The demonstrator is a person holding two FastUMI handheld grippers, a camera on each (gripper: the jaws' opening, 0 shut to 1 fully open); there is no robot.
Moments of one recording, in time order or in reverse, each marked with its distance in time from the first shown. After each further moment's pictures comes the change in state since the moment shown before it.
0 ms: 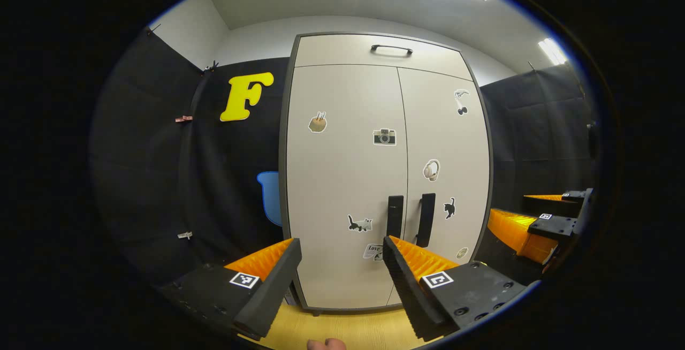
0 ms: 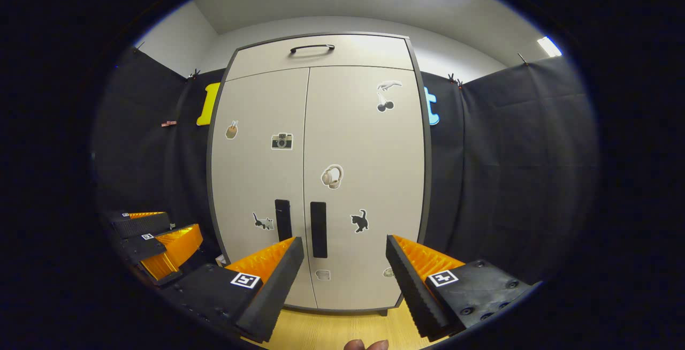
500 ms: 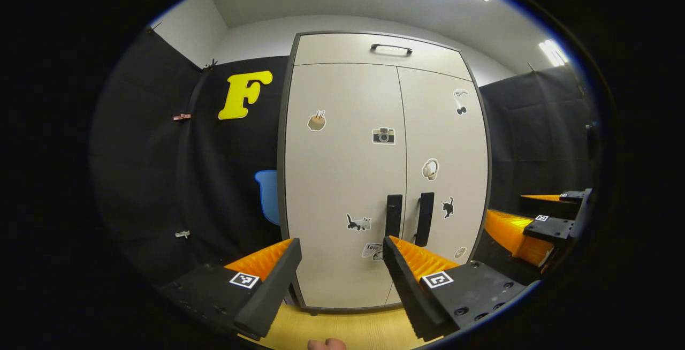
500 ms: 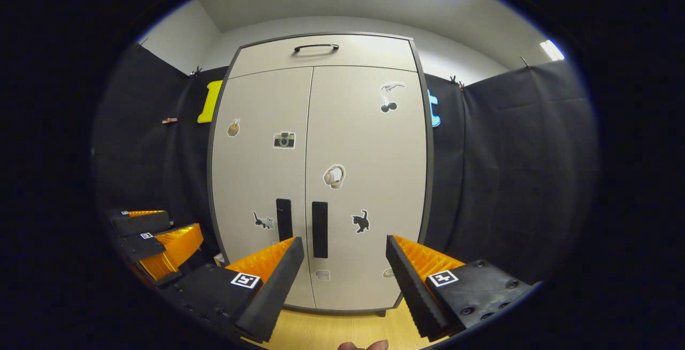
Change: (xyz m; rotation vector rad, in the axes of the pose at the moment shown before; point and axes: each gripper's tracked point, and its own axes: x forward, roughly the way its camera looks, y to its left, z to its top) left arm 0.001 0.001 -0.003 -0.006 0.007 -0.012; right arm 0.003 0.005 -0.003 -0.018 0.005 -0.006
